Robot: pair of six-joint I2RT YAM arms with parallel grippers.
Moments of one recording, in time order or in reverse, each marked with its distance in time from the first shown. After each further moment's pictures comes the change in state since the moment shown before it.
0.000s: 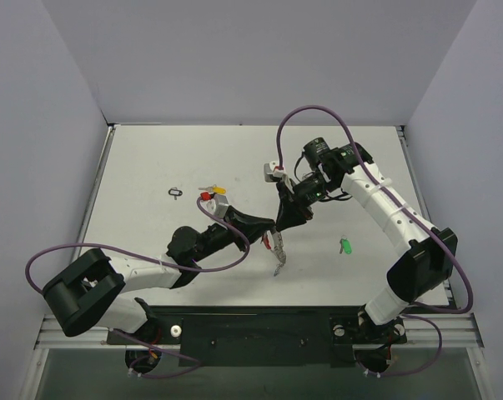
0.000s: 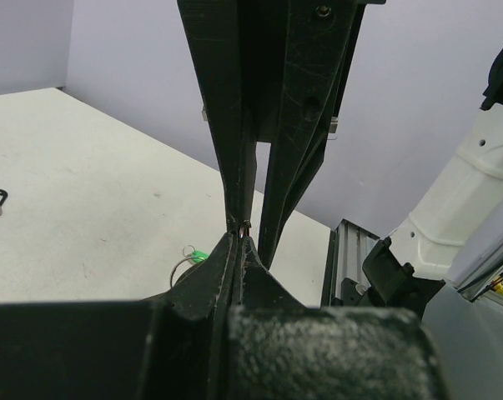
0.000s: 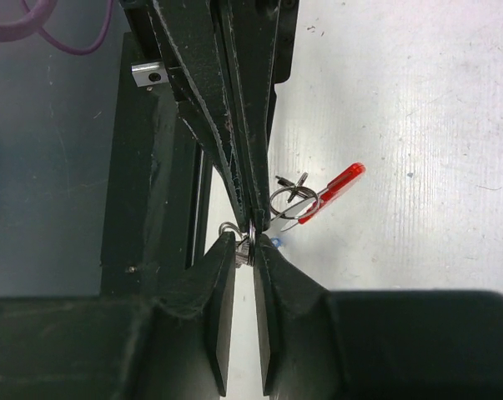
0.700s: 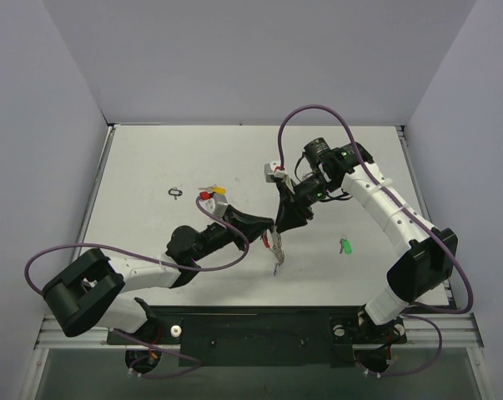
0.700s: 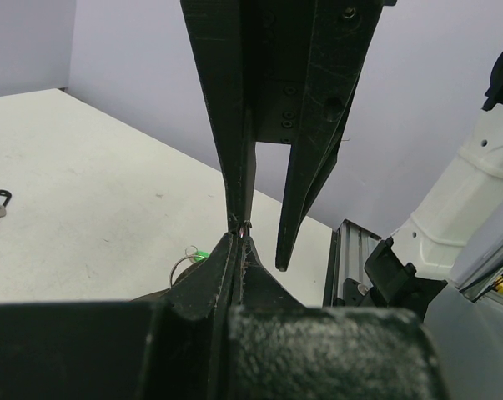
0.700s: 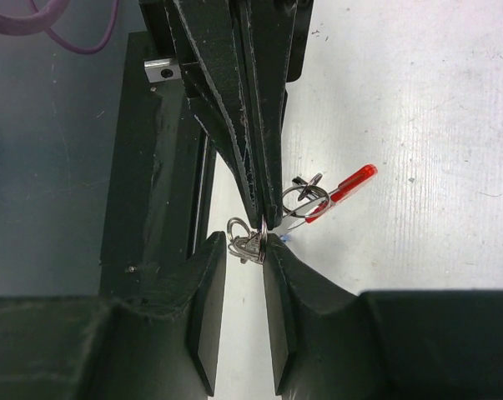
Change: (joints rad) left arm 0.010 -0.001 0.000 0.000 0.006 0.000; right arm -0.001 -0.002 0.000 -0.013 -0.015 -0.024
